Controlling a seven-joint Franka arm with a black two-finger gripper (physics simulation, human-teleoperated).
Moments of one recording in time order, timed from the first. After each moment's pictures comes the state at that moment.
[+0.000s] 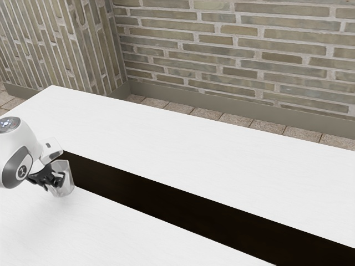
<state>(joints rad) 0.81 -0.06 -0.36 -2.66 0.14 2.88 -0.02</state>
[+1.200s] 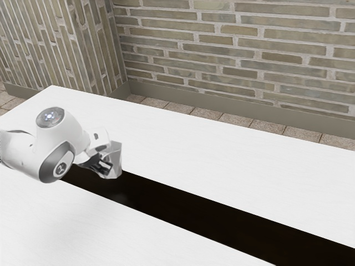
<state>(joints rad) 0.81 -0.08 -0.71 -2.59 0.10 2.94 -0.03</state>
